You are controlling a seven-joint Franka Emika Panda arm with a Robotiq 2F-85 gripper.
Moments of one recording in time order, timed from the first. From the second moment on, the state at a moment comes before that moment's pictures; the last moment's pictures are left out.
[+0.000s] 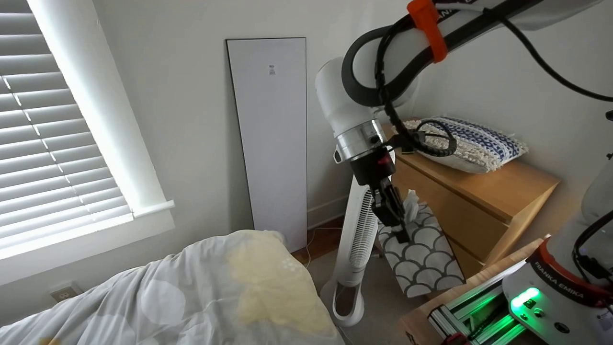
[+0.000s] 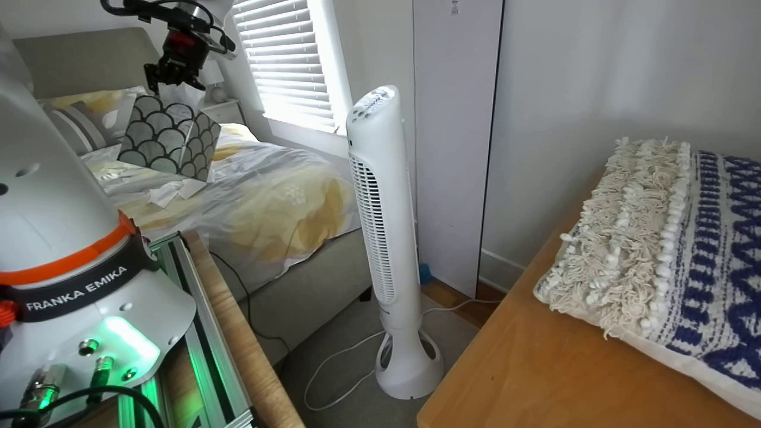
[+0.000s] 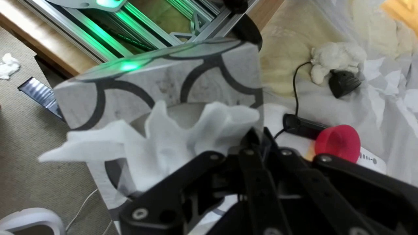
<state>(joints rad) 0.07 0.07 0.80 -2.20 0.36 1.61 0.01</state>
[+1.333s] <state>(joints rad) 0.17 -0.48 0.27 -2.48 0.37 1.72 0.11</state>
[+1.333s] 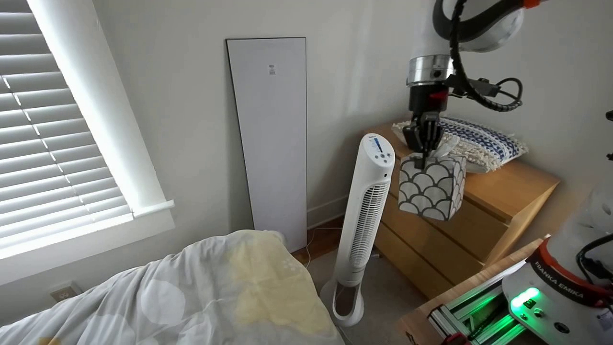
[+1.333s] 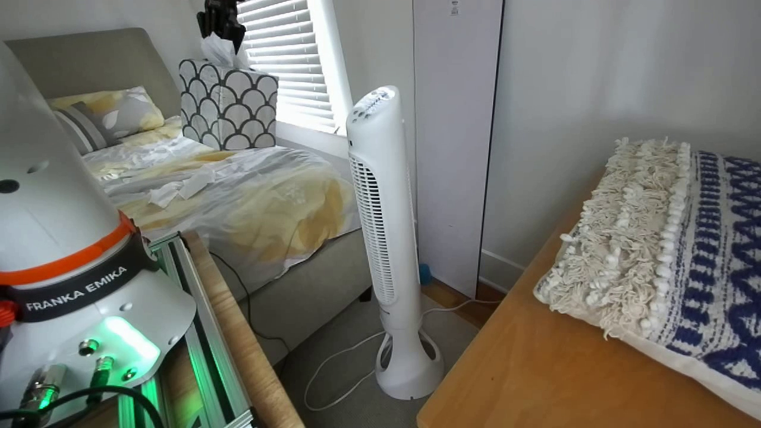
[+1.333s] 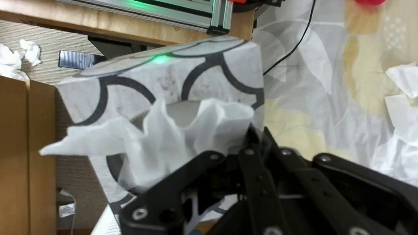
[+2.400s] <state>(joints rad) -0.16 -0.99 0.00 -2.75 0.10 1.70 0.21</state>
